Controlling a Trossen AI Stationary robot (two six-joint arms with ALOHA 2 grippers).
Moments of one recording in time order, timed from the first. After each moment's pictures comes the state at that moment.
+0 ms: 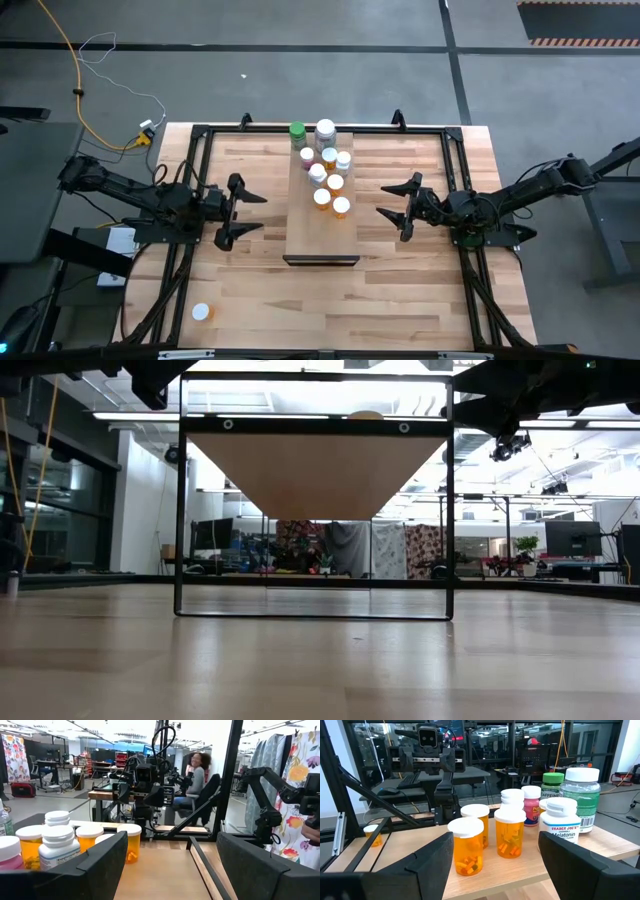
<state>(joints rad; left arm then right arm) -0.16 0.63 0.32 0.42 -0.22 -0.05 0.26 0.83 0.29 0.57 0.50 0.02</state>
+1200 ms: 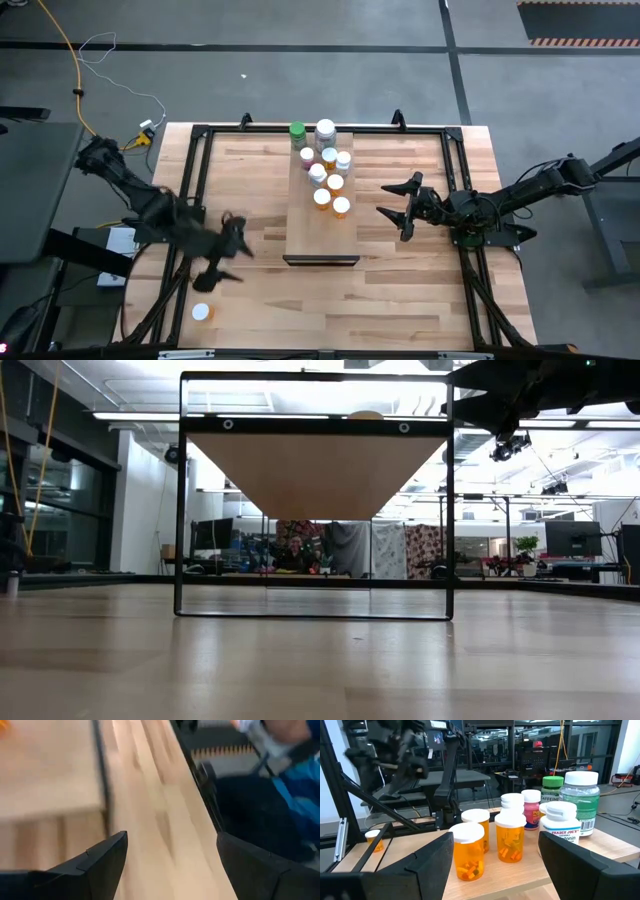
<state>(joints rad) -0.51 1.00 0.96 -0.66 -0.14 -0.36 0.26 0.83 0.29 0.60 0.50 0.03</state>
